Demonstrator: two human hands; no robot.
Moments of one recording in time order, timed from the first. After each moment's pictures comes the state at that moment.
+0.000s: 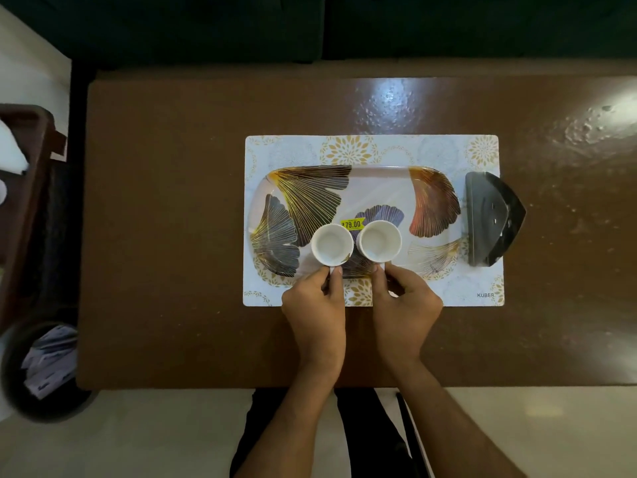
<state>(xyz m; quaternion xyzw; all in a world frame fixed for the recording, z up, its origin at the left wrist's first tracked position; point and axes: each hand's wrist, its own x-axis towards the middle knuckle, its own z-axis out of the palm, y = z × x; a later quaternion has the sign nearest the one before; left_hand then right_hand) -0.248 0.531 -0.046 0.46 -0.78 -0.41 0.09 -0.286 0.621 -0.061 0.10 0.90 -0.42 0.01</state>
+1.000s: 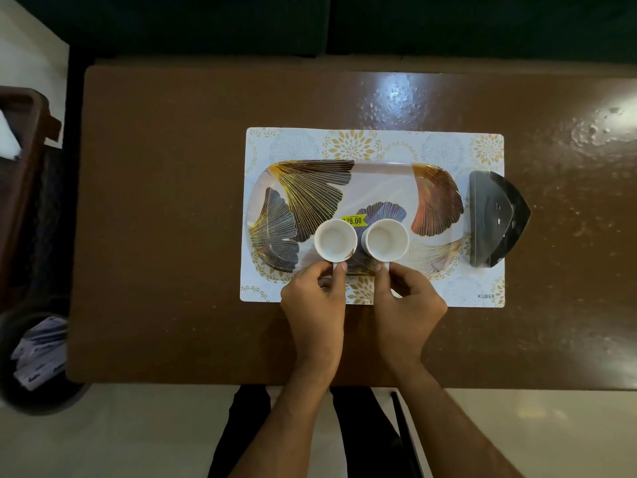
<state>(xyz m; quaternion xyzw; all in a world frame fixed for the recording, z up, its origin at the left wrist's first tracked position) -0.245 0.530 -0.054 0.47 -0.76 -0.45 0.08 -0.283 0.624 -0.067 0.10 0.89 -0.44 -0.01</state>
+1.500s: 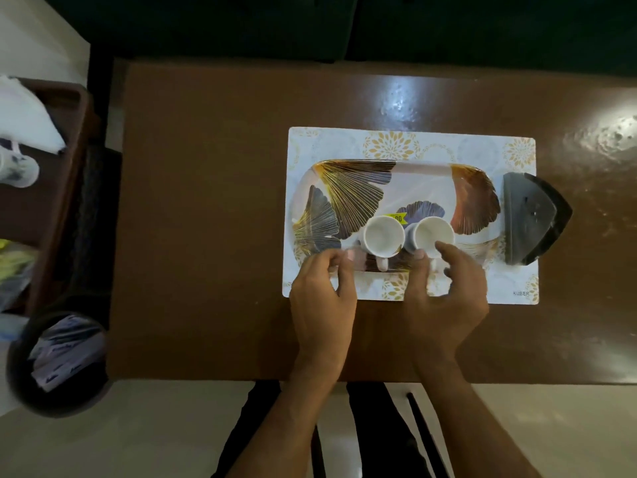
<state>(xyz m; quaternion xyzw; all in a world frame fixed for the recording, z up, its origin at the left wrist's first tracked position) -0.213 0.469 -0.035 0.42 -0.79 -0.45 0.08 -0.267 0.584 -0.040 0.02 0.92 -0.35 -0.14</state>
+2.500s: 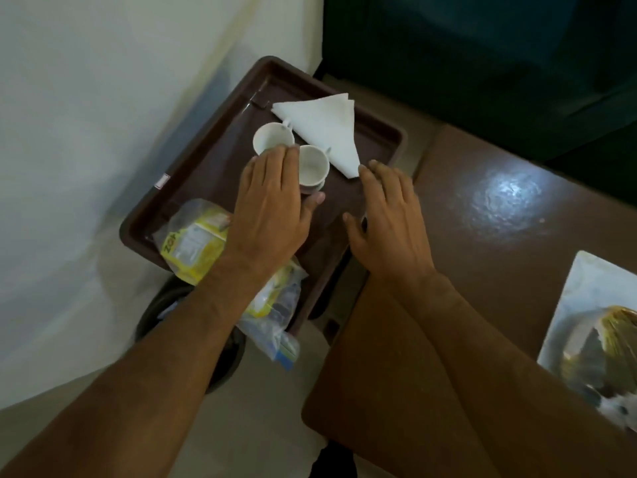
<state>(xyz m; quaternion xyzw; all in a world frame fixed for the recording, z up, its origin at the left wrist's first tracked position) -0.061 -0.020 -0.043 0.37 -0.93 -0.07 0.05 -0.196 0.104 -0.047 -0.50 0.85 -0.13 0.11</state>
